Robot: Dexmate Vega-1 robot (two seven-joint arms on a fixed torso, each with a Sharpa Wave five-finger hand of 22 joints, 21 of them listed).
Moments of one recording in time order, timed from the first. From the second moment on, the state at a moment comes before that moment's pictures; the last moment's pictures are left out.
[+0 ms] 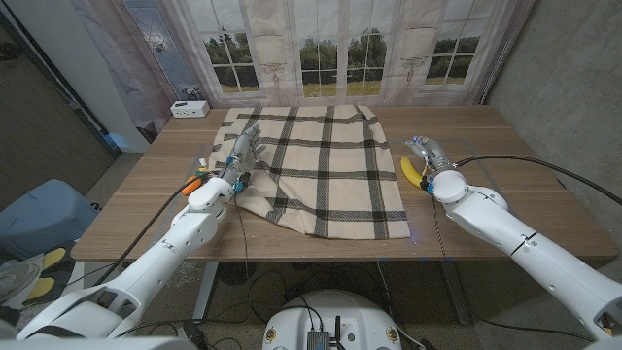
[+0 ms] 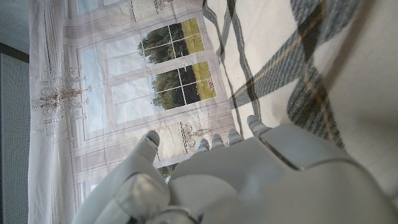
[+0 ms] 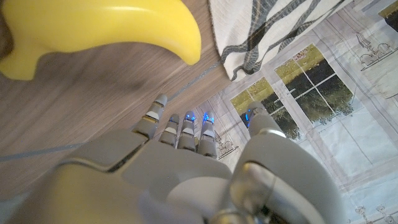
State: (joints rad) left arm 0.81 0.50 0.38 -1.25 -0.67 -0.28 -0.09; left_hand 0.12 0.07 0.50 0.04 0.19 -0.17 -0.02 0.18 0.17 -0.17 -0.02 0.20 0.18 -0.17 0.02 0.18 0.17 -0.17 0.10 0.30 0.18; right arm -0.89 -0.72 -0.48 -1.82 0.23 -0.53 -0.48; right_hand 0.46 0.17 0.41 -0.16 0.18 0.22 0.01 0.22 0.18 0.14 0.08 0.25 0.19 0.03 0.04 0.23 0.18 0.18 0.10 0.25 0.17
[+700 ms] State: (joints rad) left arm 0.80 0.50 0.39 -1.23 -0.67 -0.27 -0.11; left_hand 0.12 0.07 0.50 0.04 0.19 -0.17 -0.02 0.18 0.17 -0.17 -0.02 0.20 0.18 -0.17 0.02 0.18 0.17 -0.17 0.10 0.29 0.18; right arm -0.81 -0.75 -0.60 -1.93 0.13 -0.86 -0.46; right_hand 0.51 0.16 0.43 -0.17 0.18 0.28 0.00 0.22 0.18 0.19 0.07 0.25 0.19 0.08 0.02 0.23 0.18 0.23 0.10 0.25 0.17
